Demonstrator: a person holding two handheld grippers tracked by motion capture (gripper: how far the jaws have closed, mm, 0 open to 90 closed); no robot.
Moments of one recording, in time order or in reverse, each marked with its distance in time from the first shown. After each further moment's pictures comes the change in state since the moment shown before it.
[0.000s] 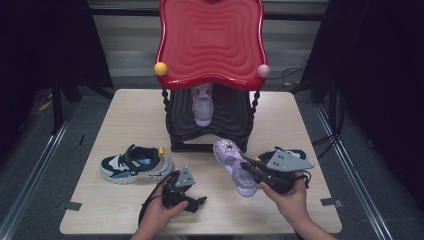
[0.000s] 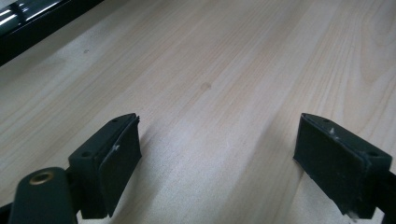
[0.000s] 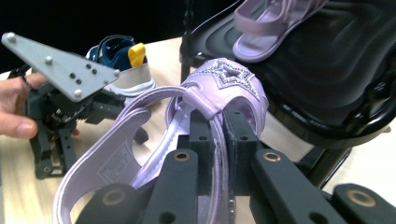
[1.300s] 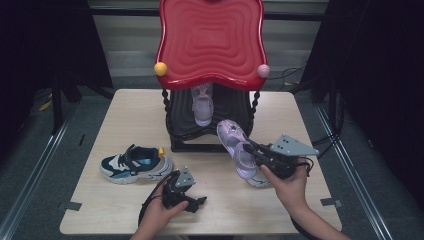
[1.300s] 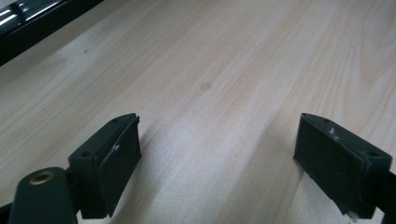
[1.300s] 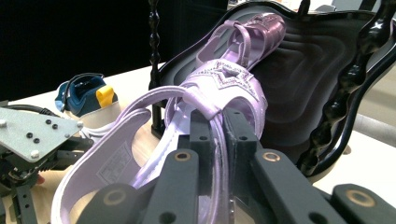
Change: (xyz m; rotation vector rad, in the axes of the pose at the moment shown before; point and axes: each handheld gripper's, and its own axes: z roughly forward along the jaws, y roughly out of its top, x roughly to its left) left arm 0.000 0.000 0.000 0.000 -0.001 0.000; right arm -0.017 0.029 0.005 -0.070 -0.091 0.019
